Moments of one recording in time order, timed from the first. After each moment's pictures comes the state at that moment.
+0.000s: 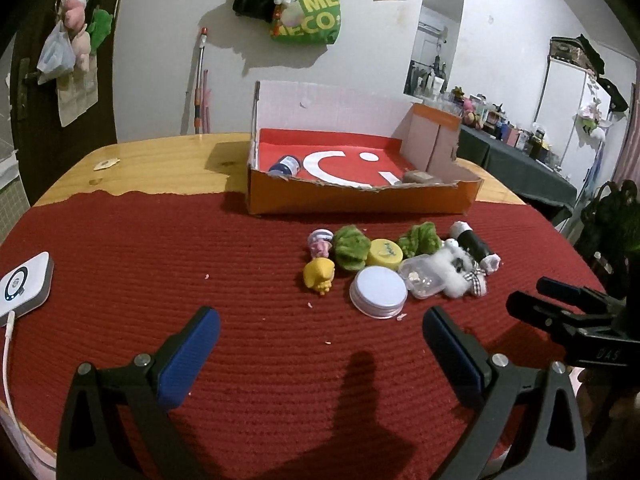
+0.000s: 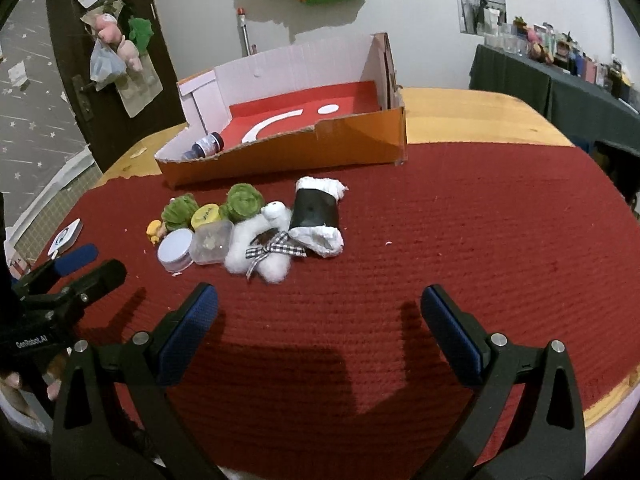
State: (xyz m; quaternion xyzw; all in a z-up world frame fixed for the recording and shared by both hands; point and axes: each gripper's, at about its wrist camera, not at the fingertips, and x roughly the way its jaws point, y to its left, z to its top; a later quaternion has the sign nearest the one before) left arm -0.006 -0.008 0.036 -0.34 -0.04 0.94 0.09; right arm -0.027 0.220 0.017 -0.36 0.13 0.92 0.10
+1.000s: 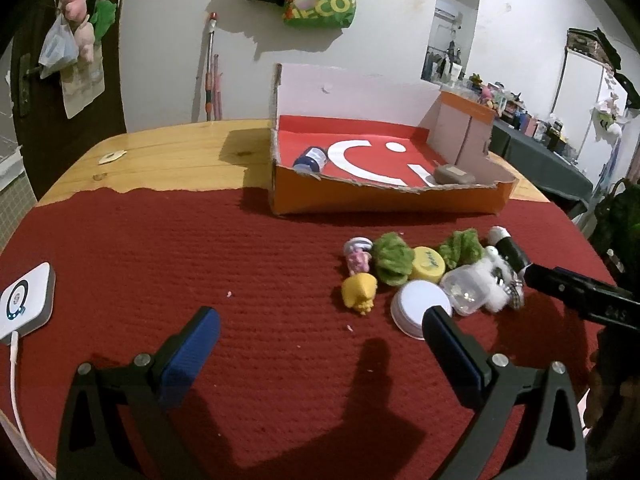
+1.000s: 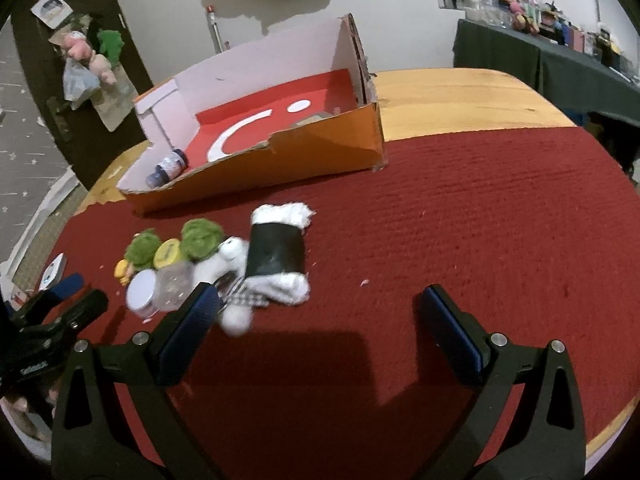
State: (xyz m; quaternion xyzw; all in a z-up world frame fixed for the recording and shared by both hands) left arm -0.042 -0.022 0.031 -0.37 -0.04 0.93 0.07; right arm -0.064 0.255 0.014 -0.38 0.17 0.90 0.14
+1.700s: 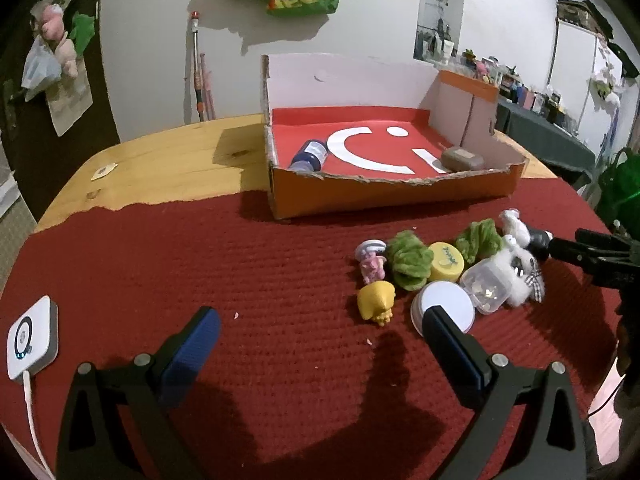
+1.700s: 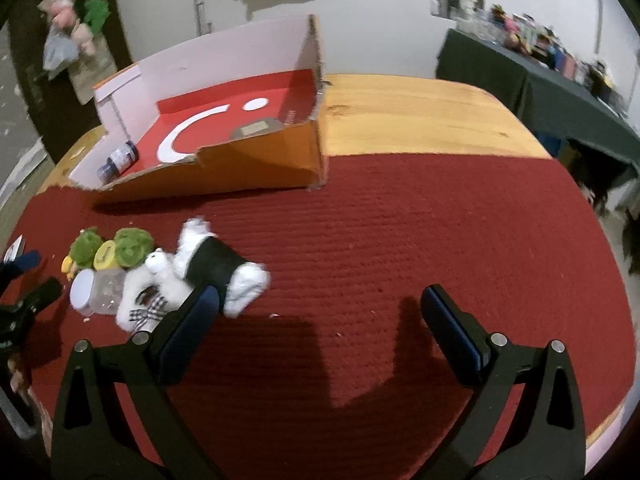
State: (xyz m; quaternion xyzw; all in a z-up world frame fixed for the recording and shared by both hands) left arm -0.061 -0.019 0.029 -0.39 0.01 0.92 0.07; right arm -0.067 0.283 0.020 -0.41 0.10 0.89 0.16
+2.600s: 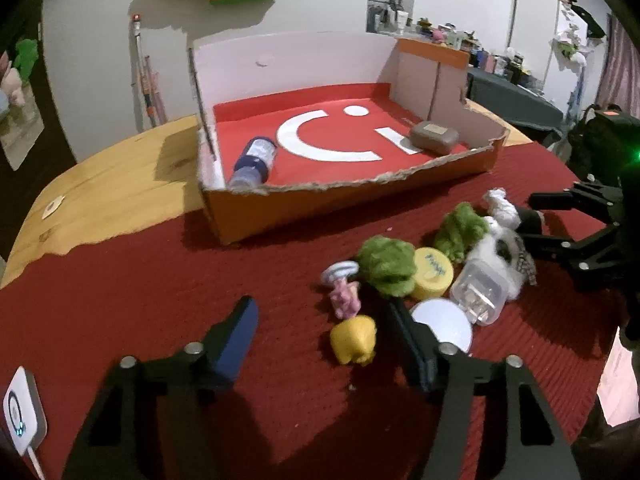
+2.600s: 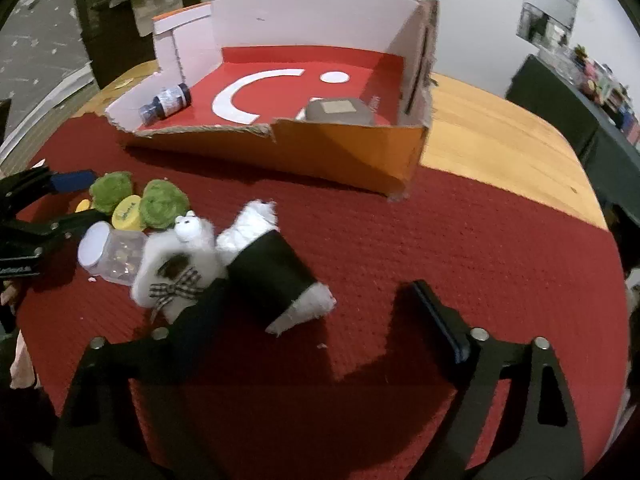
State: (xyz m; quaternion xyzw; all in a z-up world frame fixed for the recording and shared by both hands) left arm -0.096 -0.001 0.023 -0.42 0.06 0.89 0.16; right arm -0.107 0.268 0.012 -0.46 0.02 0.89 0.06
